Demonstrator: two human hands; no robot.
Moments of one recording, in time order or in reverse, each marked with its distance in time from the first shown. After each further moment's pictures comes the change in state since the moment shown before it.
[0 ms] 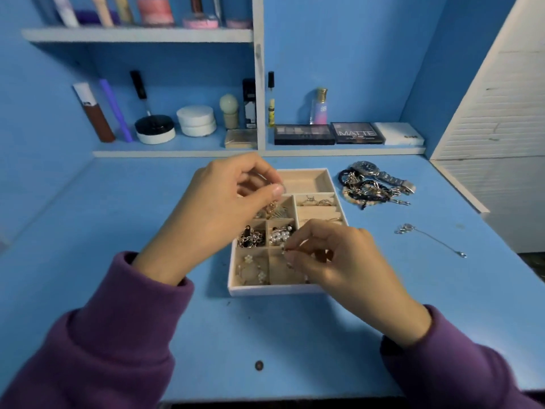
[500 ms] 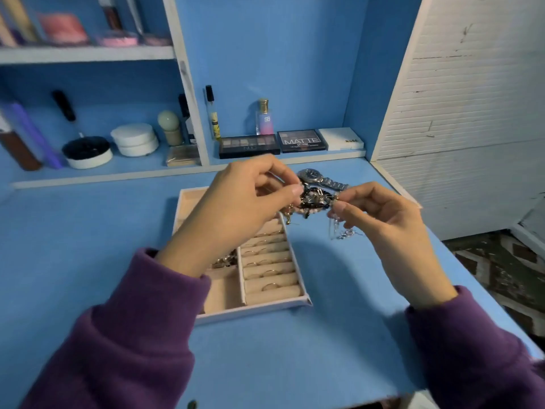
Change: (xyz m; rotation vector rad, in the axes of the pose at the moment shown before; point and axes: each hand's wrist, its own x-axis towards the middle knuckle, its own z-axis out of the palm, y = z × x) left_hand 0.039 0.041 0.069 -0.091 -0.175 0.039; right_hand -0.003 0.051 -0.091 0.469 0.425 0.087
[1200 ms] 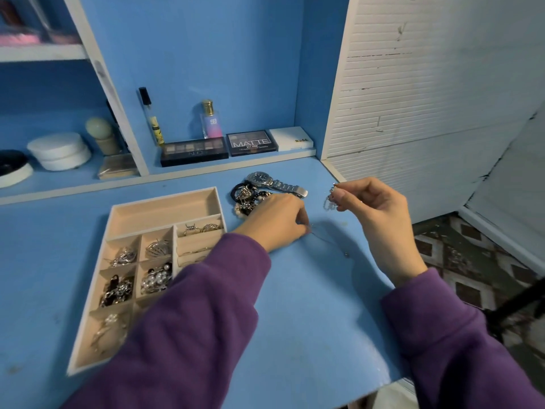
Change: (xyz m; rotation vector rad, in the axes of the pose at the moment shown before) left_hand 0.079 -0.031 0.113 0.592 -0.332 0.067; right_hand 0.025 0.028 -0.068 -0.048 0.256 0.002
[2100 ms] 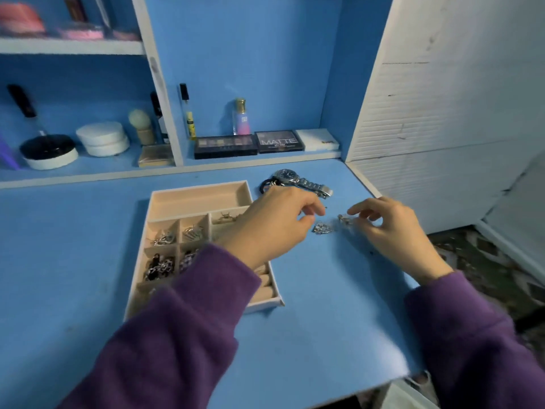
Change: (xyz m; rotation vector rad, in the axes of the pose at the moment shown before) left_hand -0.066 -0.003 -0.037 -0.077 0.175 0.060; right_hand -0.003 0.008 -0.001 -0.924 -0.251 -0.116
